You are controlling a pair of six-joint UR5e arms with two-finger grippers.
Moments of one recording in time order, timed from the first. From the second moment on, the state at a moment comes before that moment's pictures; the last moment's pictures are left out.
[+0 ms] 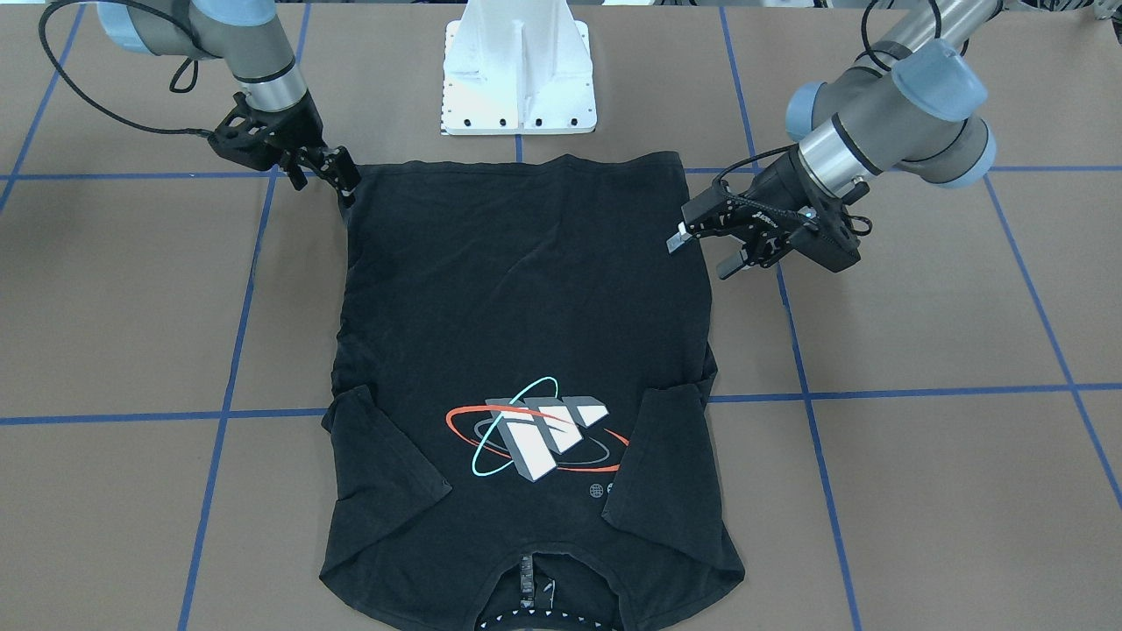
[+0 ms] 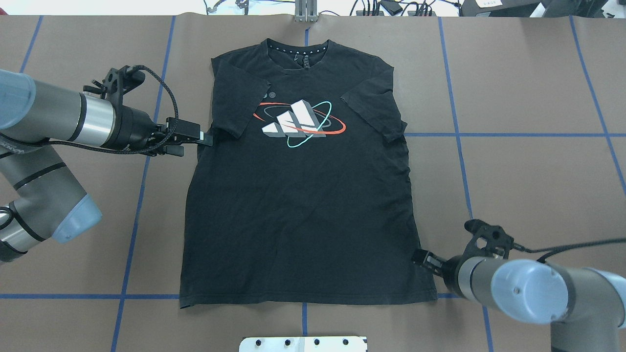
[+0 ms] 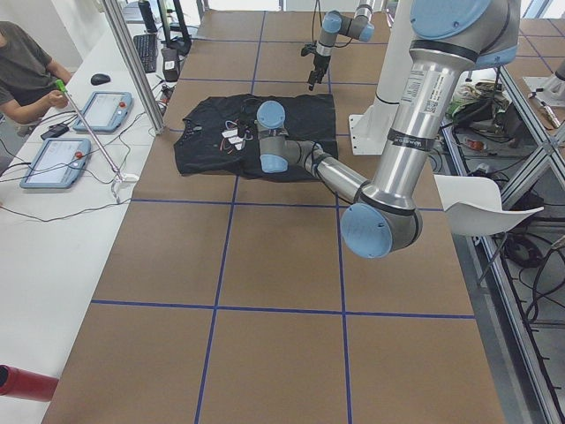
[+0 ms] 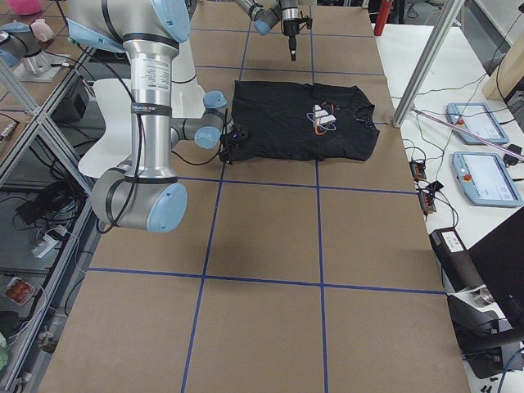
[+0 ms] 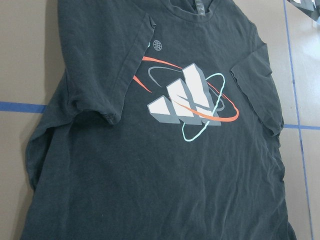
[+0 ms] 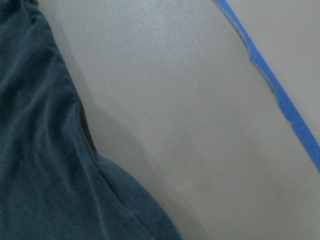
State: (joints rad) left arm -0.79 -1.88 -1.70 -2.55 -2.19 -1.40; right arm 0.17 -1.62 2.09 -1.21 1.50 1.95
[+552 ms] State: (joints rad) left arm -0.79 -1.87 -1.70 -2.55 -2.17 -1.40; right arm 0.10 -1.62 2.09 -1.21 1.45 1.98
